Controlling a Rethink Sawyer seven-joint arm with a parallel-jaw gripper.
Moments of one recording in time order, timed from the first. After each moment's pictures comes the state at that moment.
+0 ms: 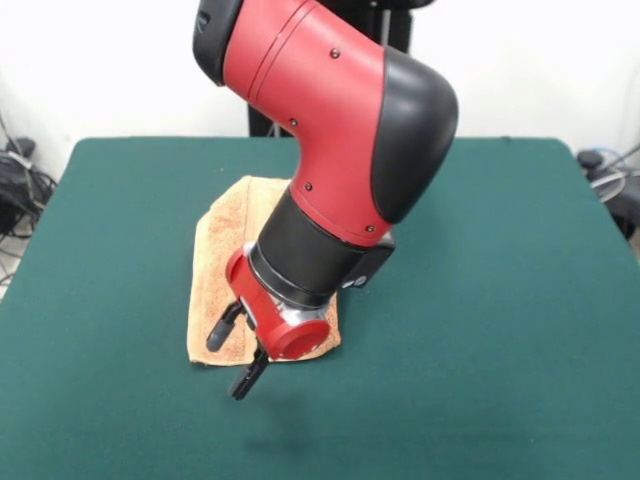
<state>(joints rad) 0.11 0.03 -0.75 1.09 0.52 0.41 2.46</state>
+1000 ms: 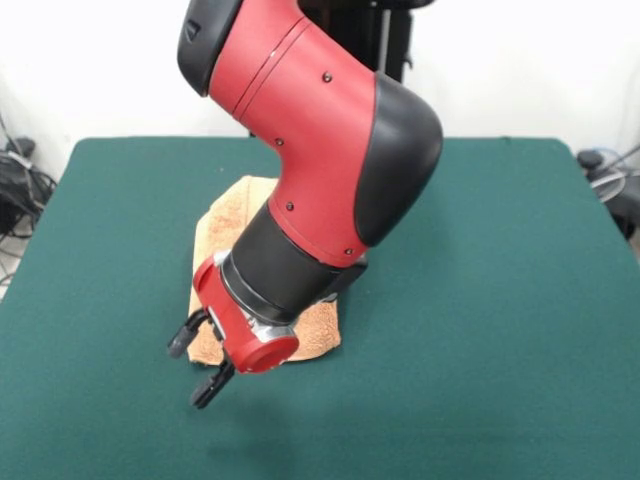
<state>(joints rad) 0.10 0.12 -0.87 1.00 0.52 0.45 2.46</state>
